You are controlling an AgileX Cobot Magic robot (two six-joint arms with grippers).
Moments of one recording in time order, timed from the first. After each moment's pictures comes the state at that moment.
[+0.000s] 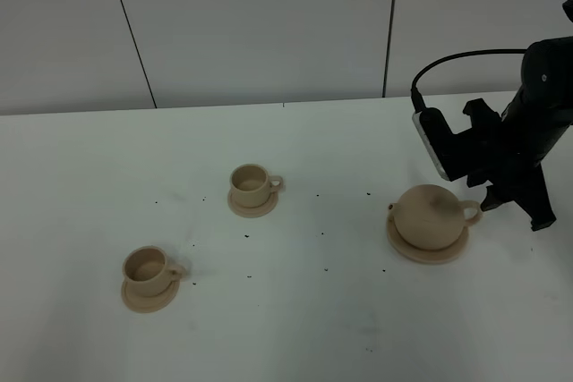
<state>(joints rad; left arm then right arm) 0.05 0.10 -0.50 0.05 1.05 0.05 0.23 2.00 -1.49 0.08 0.86 -1.75</state>
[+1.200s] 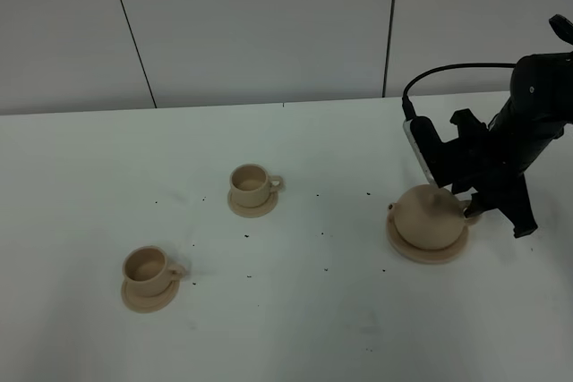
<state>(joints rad) 0.05 0.10 -0.50 0.05 1.05 0.05 0.23 2.06 -1.49 0.15 0.79 -1.80</state>
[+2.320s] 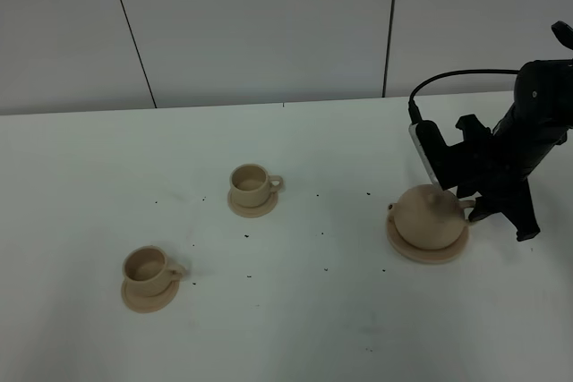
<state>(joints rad) 0.05 0.10 -0.50 0.05 1.05 0.05 0.21 2.09 -1.49 0.16 0.78 -1.80</state>
